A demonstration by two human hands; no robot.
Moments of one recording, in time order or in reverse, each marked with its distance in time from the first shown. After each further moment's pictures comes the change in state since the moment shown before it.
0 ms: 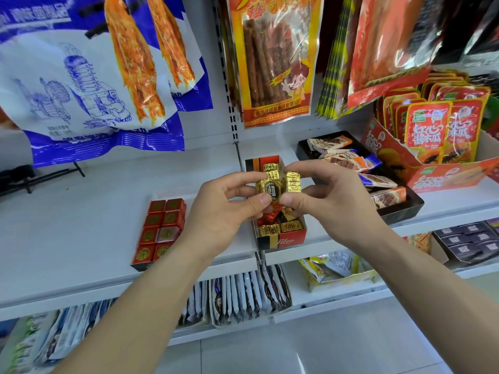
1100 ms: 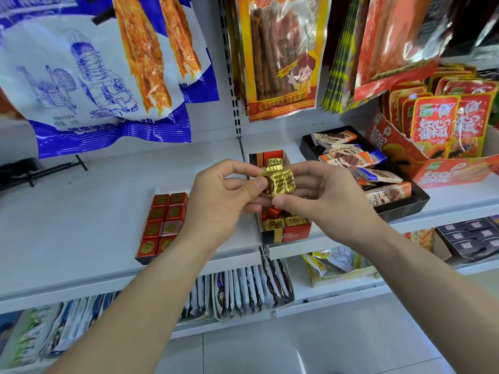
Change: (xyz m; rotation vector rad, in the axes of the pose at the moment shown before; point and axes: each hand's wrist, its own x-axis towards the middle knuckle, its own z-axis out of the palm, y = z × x) left_hand -0.001 0.004 -0.002 0.001 0.101 0.028; right_hand -0.001 -0.003 0.012 0.055 -0.081 0.037
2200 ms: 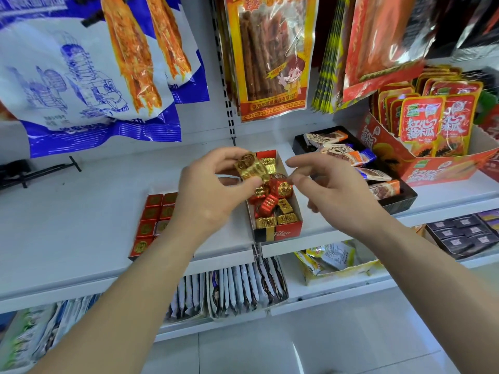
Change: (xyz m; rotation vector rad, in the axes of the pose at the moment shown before) left_hand 0.011 -0.003 -0.007 0.391 0.092 0.282; right_hand 0.002 0.001 -0.022 -0.384 0.105 -0.032
